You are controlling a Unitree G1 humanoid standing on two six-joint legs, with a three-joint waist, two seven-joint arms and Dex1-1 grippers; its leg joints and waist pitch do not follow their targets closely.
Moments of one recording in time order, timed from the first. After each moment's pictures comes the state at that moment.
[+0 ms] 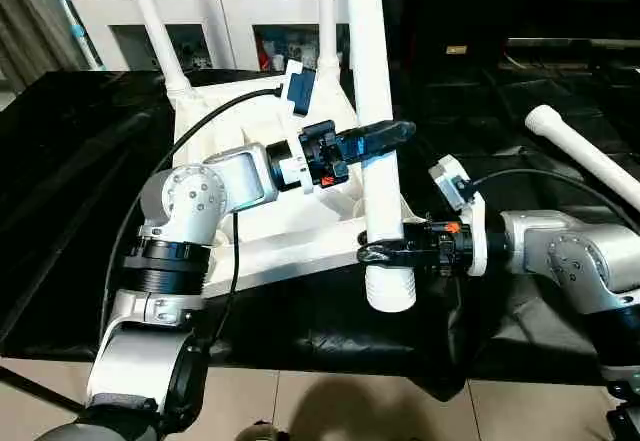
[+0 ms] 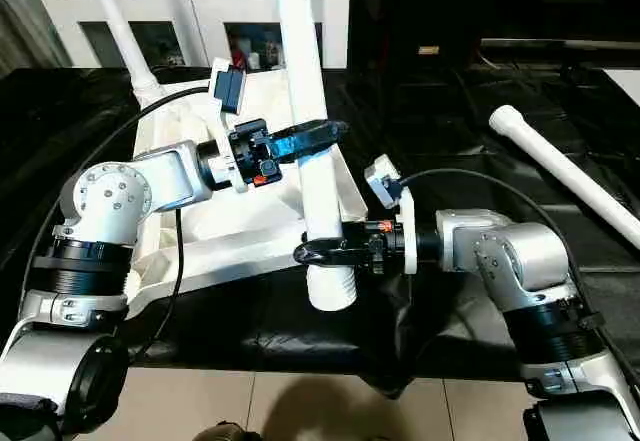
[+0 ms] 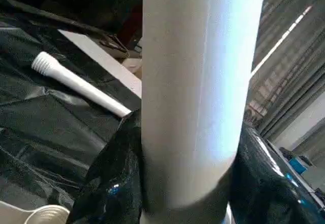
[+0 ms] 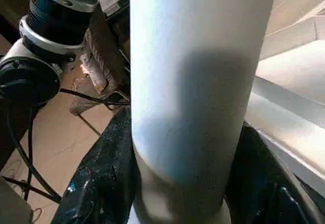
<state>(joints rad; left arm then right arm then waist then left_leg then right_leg) -0.82 0.14 0.08 0.26 -0.82 0.96 -0.73 -0.54 -0.54 0.15 0.08 0.64 0.91 1.16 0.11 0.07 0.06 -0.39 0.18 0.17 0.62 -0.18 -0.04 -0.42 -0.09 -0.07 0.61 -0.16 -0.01</state>
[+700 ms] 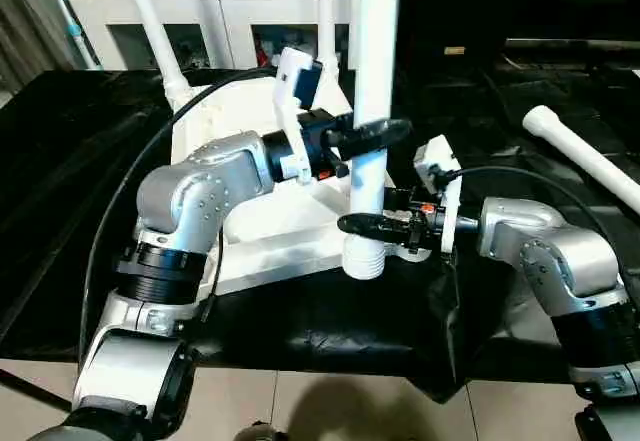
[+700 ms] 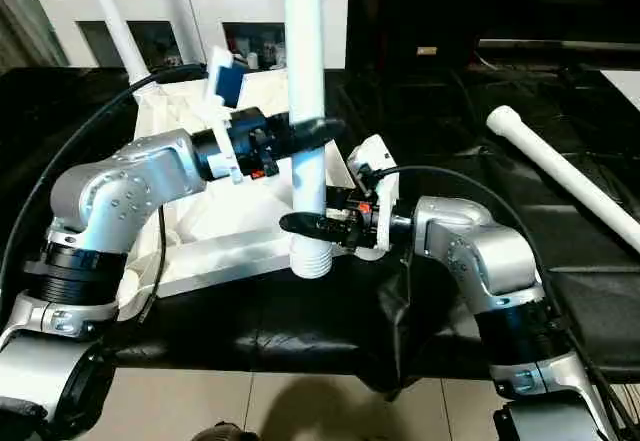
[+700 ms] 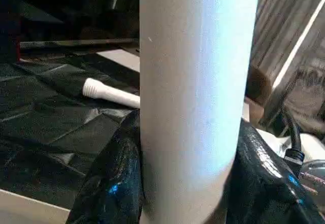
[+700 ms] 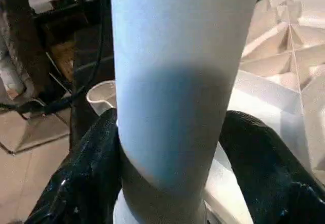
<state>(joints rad) -0.79 0.20 -0.05 0.13 -0.62 0.75 -0.74 -0.54 -0.43 0.16 0.08 0.47 0.67 0.95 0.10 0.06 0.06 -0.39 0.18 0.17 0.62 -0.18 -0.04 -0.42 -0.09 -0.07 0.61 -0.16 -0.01</state>
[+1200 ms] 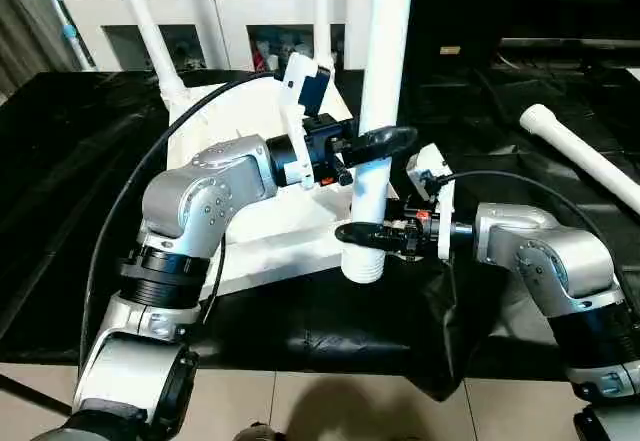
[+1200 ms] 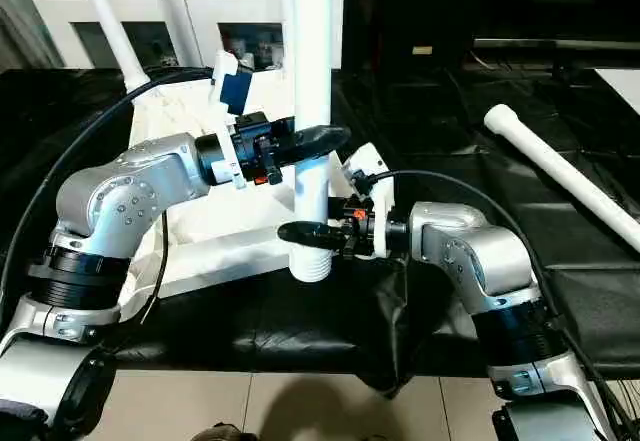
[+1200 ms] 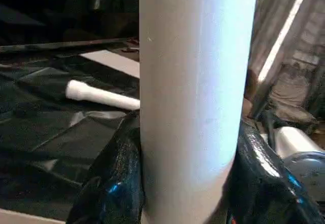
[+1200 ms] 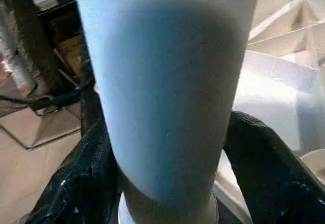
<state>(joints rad) -0.78 0.20 -0.06 0.13 -0.62 0.72 -0.82 -0.54 -0.43 0.17 0.08 0.48 0.74 0.98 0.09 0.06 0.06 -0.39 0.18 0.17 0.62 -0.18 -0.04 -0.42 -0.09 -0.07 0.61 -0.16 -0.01</state>
